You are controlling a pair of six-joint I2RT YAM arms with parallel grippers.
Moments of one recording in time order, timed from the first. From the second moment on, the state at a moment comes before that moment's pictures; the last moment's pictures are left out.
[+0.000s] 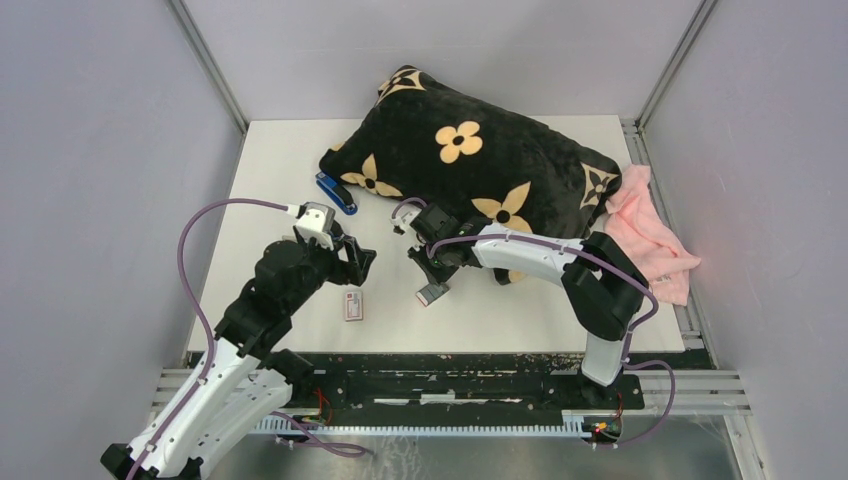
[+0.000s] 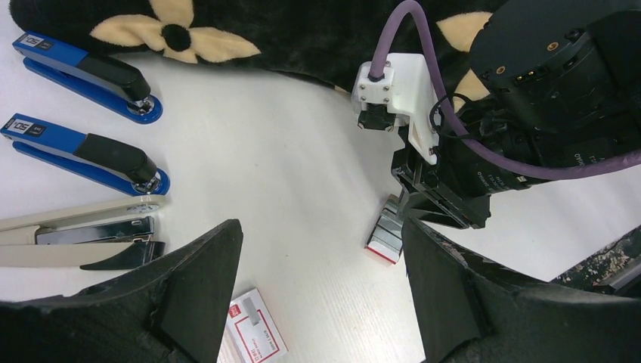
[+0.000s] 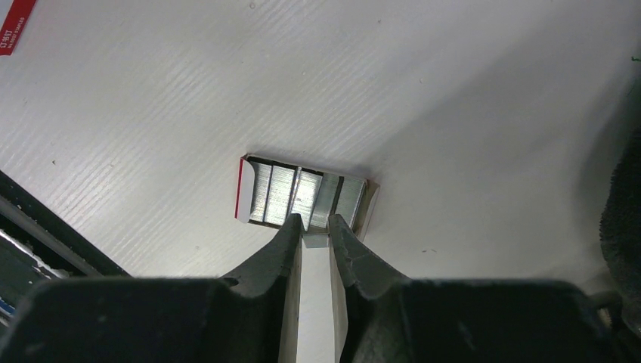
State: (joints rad) left arm -0.53 0.59 0.67 -0.39 -0.04 -0.23; right arm 0.90 1.83 1.29 -0.53 -0.04 0.08
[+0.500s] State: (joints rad) left arm -0.53 0.60 0.67 -0.39 -0.03 -0.23; right arm 0.90 1.85 1.29 -0.53 -0.02 0.08
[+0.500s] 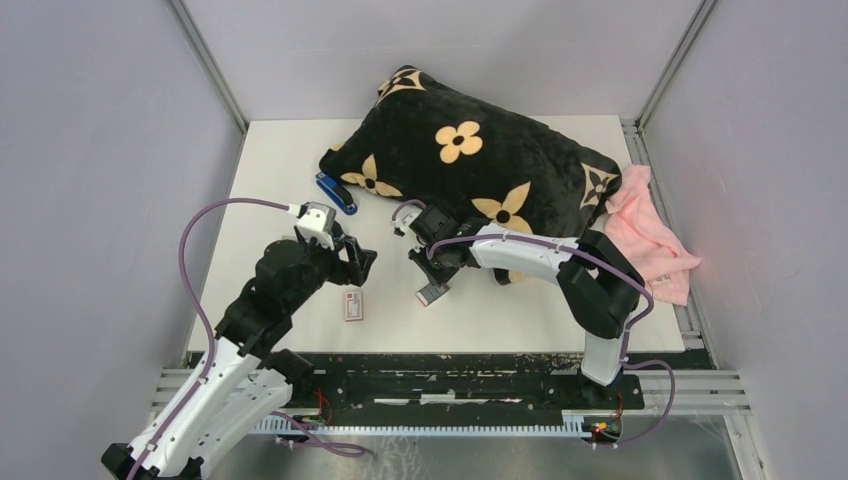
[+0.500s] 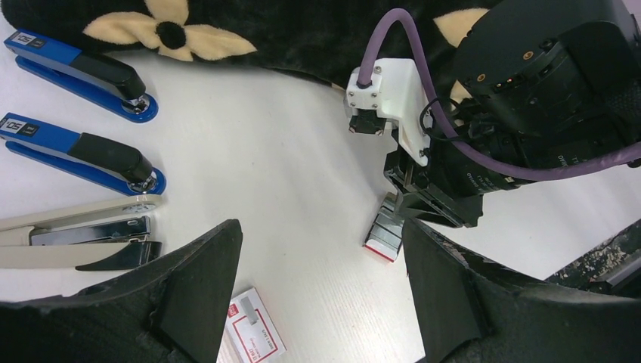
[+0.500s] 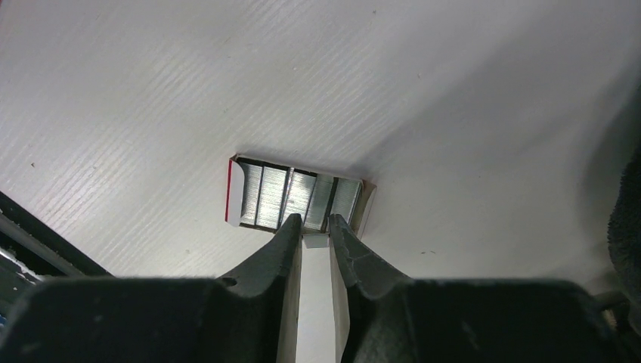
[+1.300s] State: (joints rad) left arm -0.53 0.60 0.67 -0.39 -0.02 -0.23; right arm 0.90 1.87 1.29 -0.54 -0.03 0.08
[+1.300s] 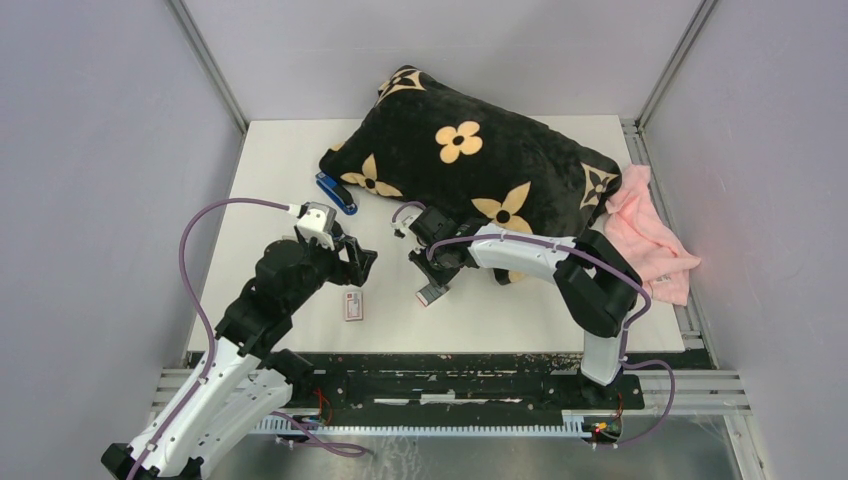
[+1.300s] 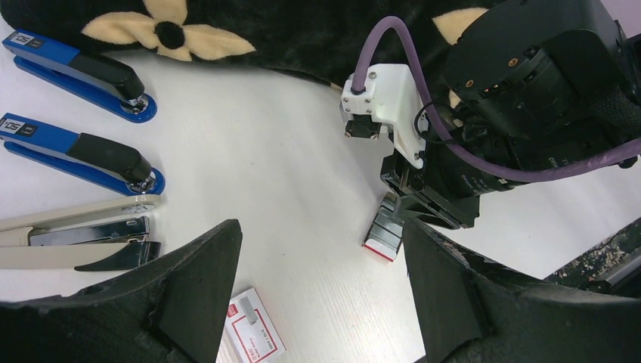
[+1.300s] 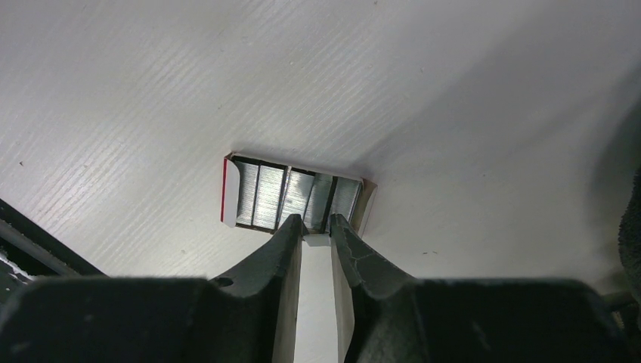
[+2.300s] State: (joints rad) left arm -0.52 0.60 0.67 -0.39 -0.02 -0.23; right arm 0.81 1.88 1.29 -0.57 -0.20 0.07
